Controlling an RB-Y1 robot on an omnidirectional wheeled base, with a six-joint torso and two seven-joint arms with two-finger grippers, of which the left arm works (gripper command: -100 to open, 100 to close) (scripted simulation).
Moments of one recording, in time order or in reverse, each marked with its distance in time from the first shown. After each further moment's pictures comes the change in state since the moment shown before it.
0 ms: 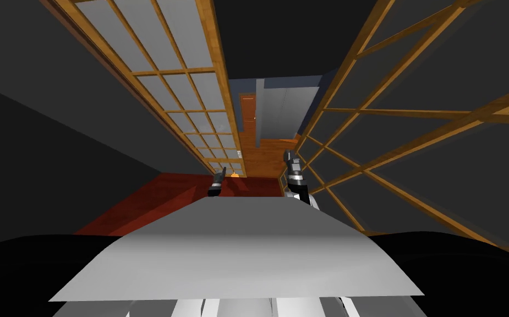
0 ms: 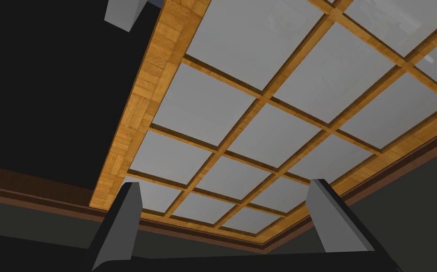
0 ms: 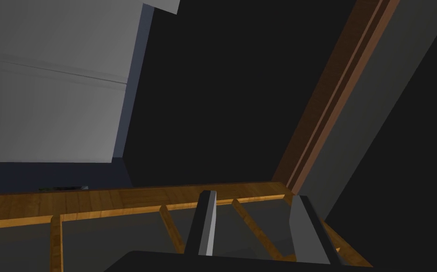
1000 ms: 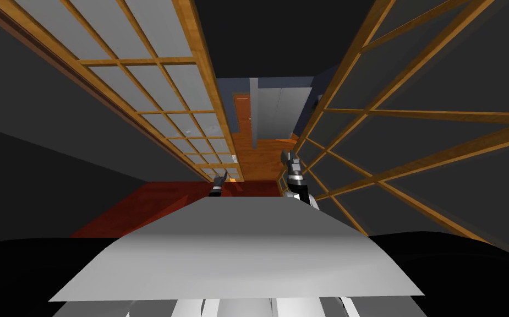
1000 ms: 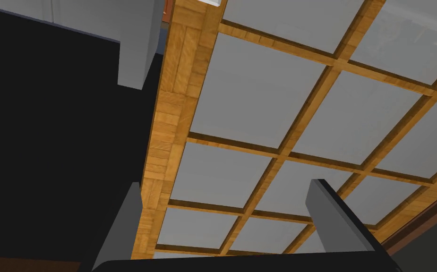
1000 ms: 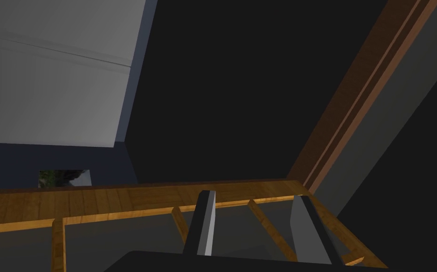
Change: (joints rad) arm -0.066 0.007 0.048 0.243 -0.035 -0.074 -0.203
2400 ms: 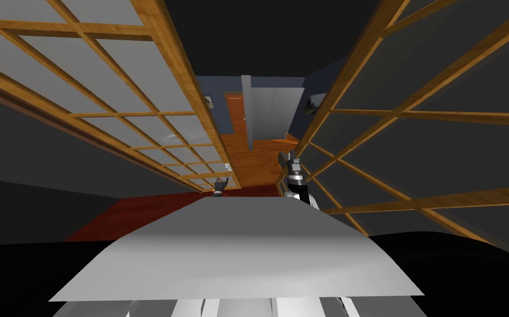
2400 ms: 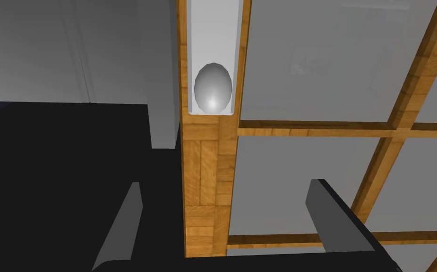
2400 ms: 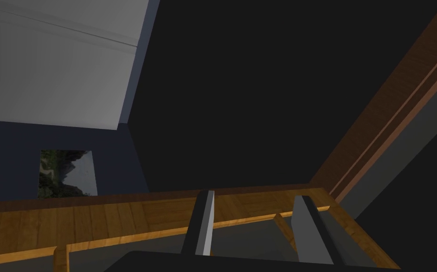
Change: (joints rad) arm -0.078 0.001 0.060 0.302 -0.044 -0.094 -0.254
